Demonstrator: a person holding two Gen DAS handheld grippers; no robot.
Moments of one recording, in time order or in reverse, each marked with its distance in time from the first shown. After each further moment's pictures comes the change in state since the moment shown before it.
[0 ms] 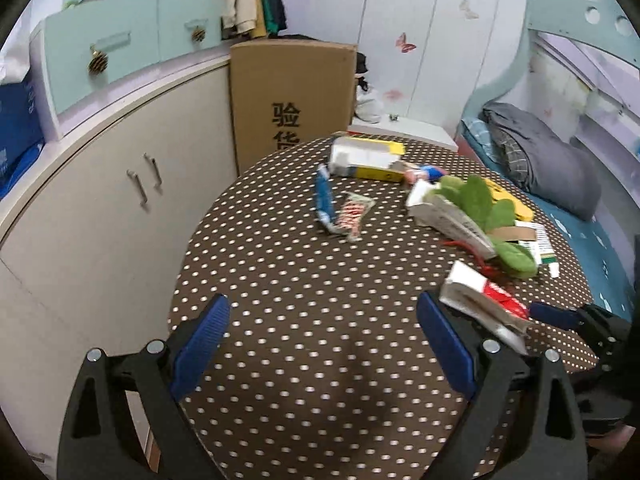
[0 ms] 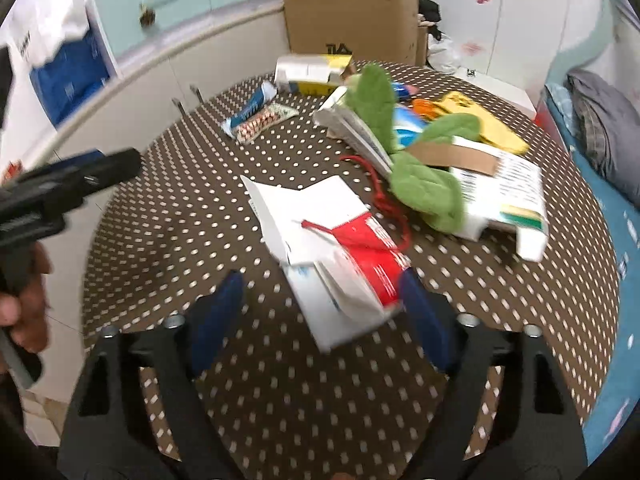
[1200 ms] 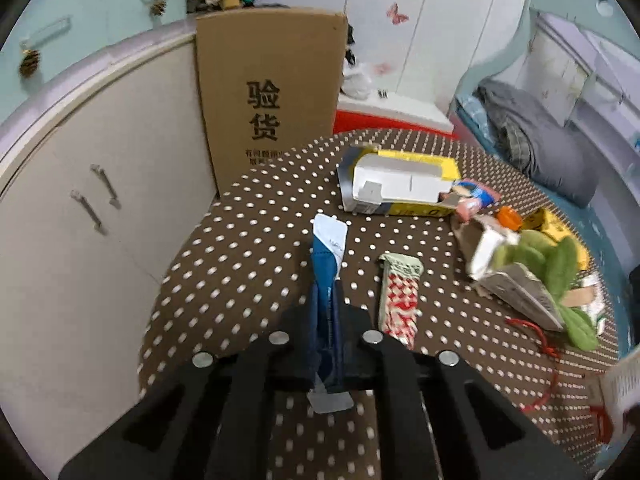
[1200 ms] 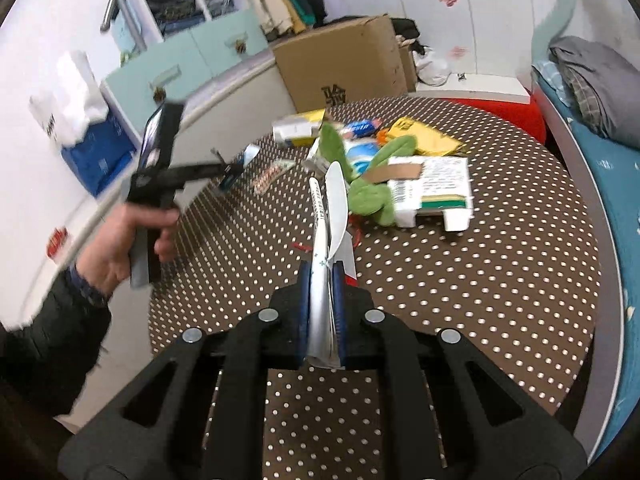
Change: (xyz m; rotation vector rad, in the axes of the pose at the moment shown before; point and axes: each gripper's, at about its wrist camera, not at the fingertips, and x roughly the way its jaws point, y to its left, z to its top) left arm 0.107 0.021 0.075 0.041 0.088 -0.087; right arm -0.097 -0.061 -0.031 0.226 -0.167 0.183
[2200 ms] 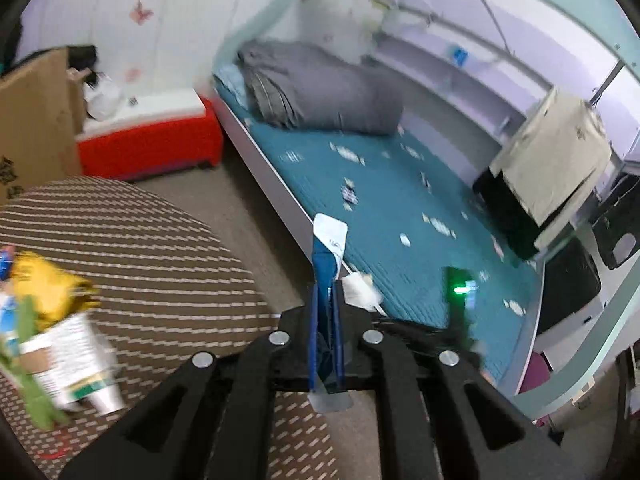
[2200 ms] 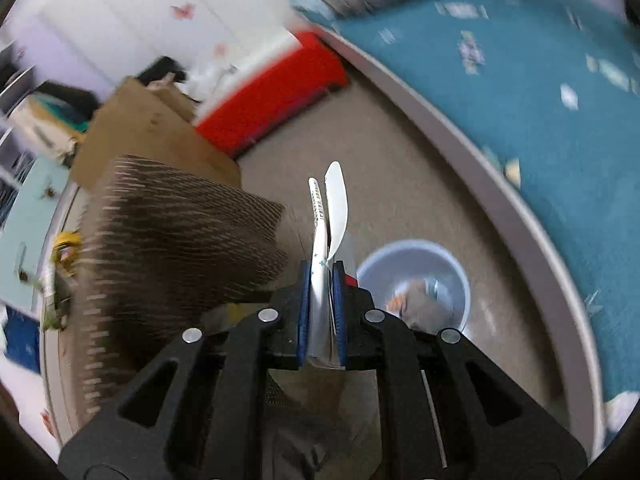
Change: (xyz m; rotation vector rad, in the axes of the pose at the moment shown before) left arm -0.016 -0.431 -0.029 0.378 0.128 -0.585; right arm -0.026 -0.371 -0.086 0.668 -0.013 -0.321
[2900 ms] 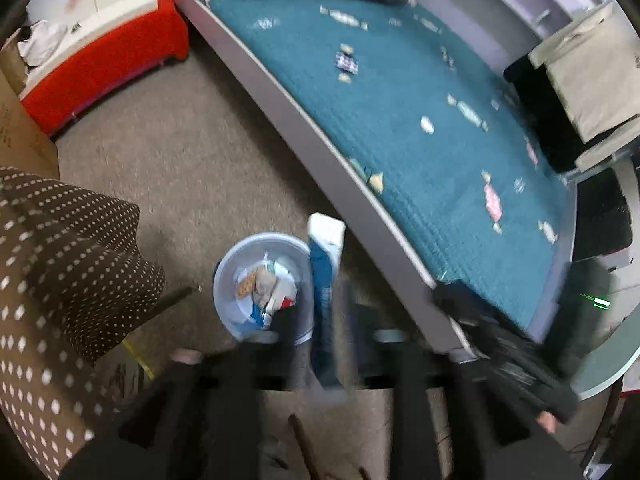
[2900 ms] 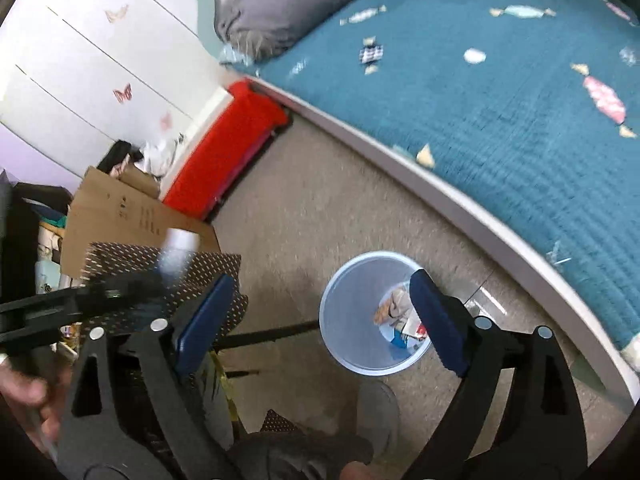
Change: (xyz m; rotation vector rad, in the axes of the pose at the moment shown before) left arm 0.221 -0.033 0.000 0.052 0.476 0.051; right arm -0.052 -0.086 -0.017 0.262 -0.175 -0.037
